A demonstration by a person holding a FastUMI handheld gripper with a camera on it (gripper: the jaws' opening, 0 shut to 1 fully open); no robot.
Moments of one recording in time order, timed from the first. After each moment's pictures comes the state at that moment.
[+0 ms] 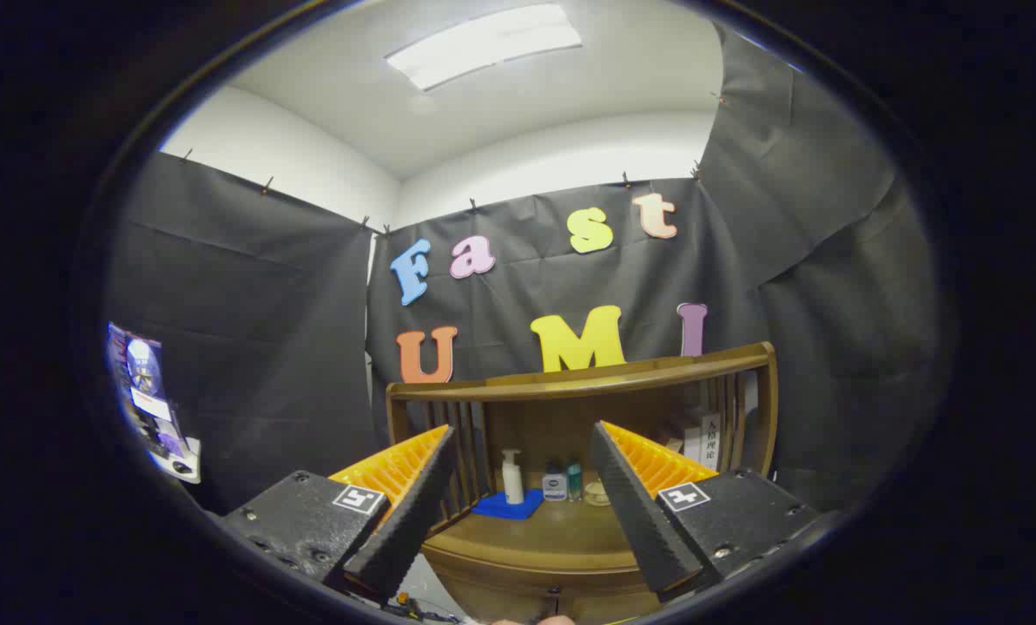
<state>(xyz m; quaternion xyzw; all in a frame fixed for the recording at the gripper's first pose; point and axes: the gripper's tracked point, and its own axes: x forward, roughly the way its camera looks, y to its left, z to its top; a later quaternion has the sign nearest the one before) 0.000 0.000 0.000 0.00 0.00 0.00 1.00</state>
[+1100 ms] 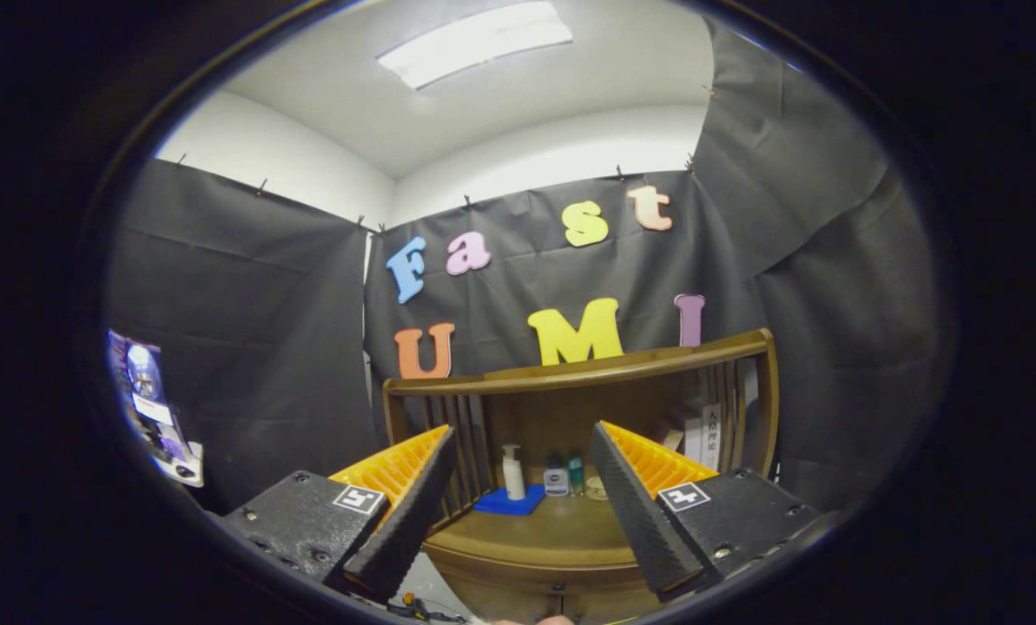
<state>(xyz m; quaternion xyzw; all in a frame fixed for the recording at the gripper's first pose) 0.002 -0.005 -0.015 0.01 0.01 0.00 1.00</state>
